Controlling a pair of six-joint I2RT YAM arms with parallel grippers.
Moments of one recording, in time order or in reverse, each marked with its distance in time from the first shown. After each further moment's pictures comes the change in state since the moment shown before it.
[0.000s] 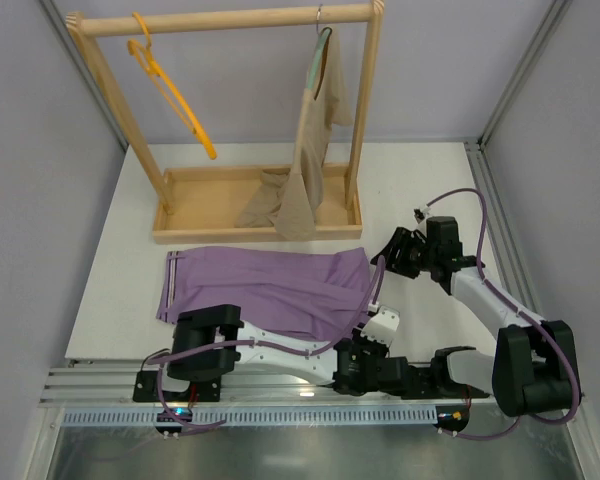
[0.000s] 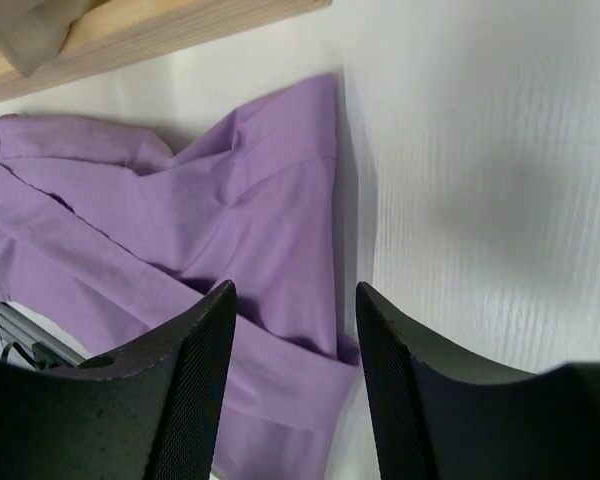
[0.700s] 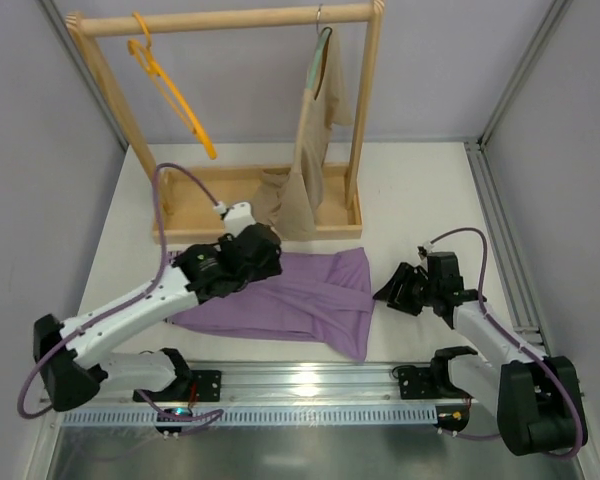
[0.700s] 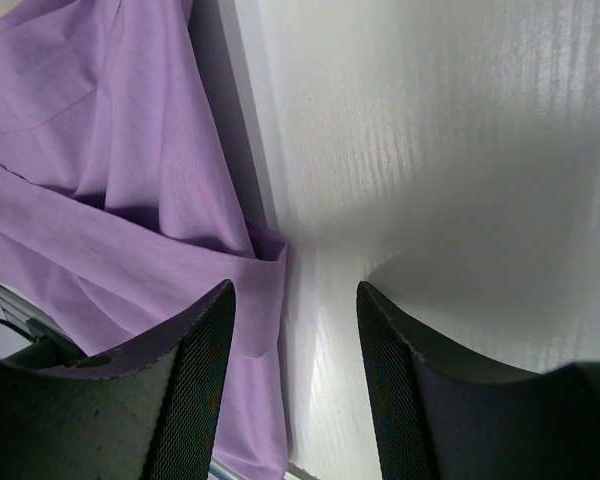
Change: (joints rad) left arm 0.642 -0.716 -0.230 -0.279 0.176 0.047; right arm 0.003 -0.220 -0.267 -0.075 0.012 0.085
